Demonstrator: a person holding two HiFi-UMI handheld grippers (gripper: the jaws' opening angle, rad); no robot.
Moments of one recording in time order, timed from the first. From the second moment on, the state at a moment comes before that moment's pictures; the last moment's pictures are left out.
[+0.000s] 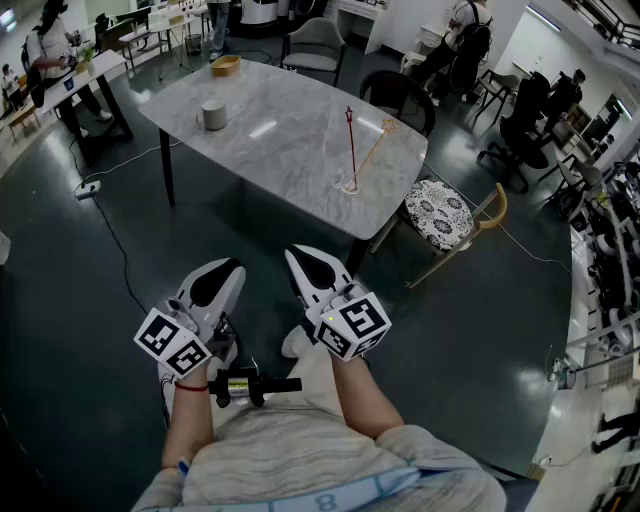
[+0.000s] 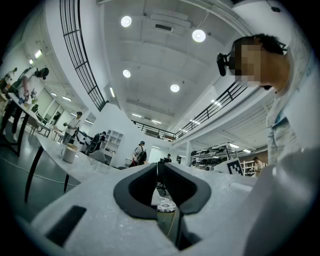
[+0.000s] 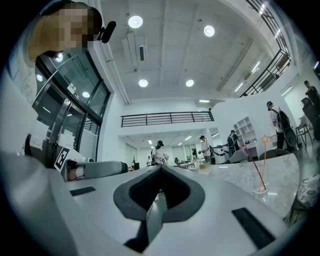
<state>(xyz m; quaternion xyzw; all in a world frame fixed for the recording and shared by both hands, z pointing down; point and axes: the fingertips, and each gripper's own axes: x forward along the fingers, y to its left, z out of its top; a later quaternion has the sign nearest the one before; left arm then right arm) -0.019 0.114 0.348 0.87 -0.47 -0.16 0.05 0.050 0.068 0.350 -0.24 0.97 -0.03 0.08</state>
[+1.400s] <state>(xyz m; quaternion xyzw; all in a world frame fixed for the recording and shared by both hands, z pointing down) -0.014 0.045 0.355 0.89 -0.43 -0.16 0.07 0.047 0.009 0.364 -0.26 0.96 -0.04 0.05</state>
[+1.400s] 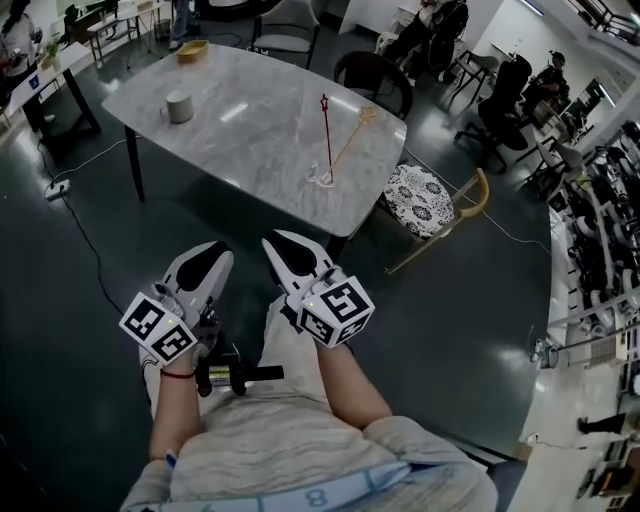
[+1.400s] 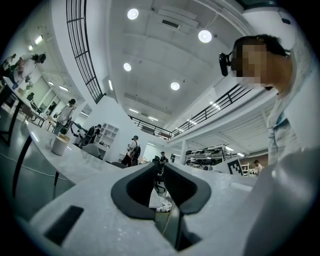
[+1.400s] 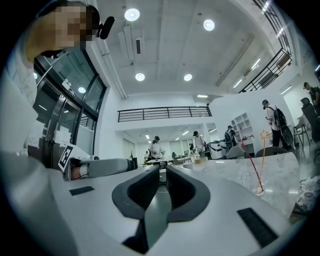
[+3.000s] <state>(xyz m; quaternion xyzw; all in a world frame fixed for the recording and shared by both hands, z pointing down) -0.018 -0.166 0.363 0.93 -0.34 -0.13 0.10 0.053 -0.194 0.366 -0.38 0.92 -0.03 0.00</state>
